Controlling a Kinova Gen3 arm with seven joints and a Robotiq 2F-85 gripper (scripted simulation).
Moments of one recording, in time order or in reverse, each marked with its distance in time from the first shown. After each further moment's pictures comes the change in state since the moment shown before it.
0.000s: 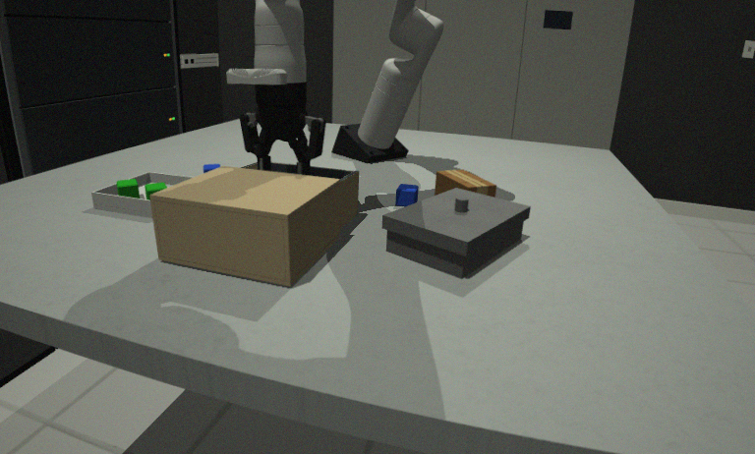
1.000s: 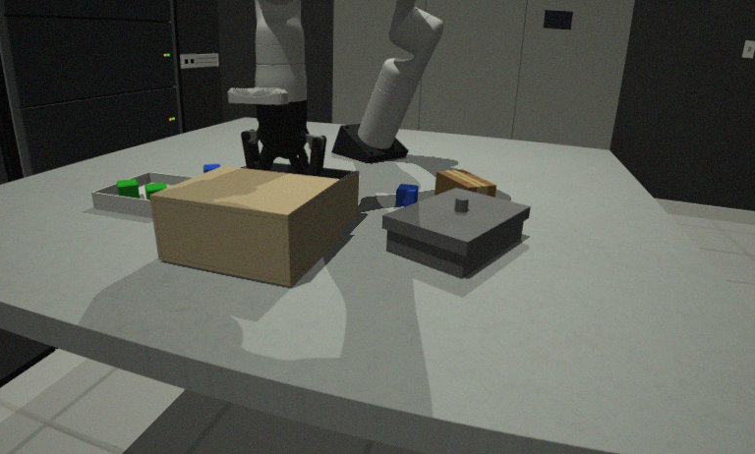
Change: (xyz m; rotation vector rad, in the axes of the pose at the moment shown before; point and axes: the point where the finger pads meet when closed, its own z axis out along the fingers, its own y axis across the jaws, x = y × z) arm 0.002 -0.002 0.026 0.001 0.003 -0.001
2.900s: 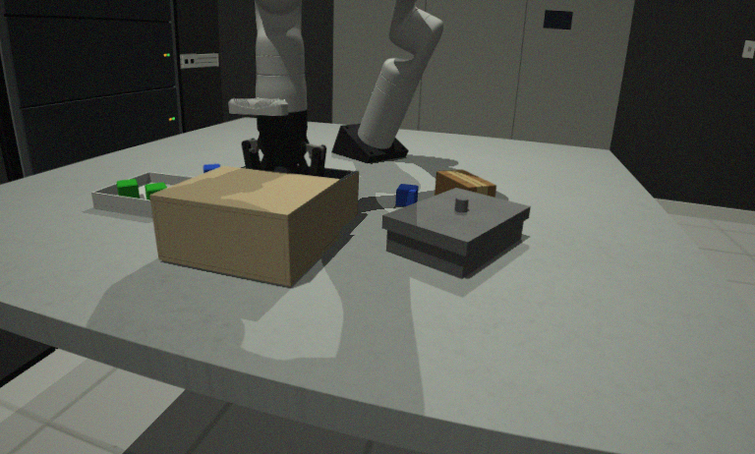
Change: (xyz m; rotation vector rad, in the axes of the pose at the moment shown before) arm -0.001 0.000 0.014 0.000 -0.003 0.000
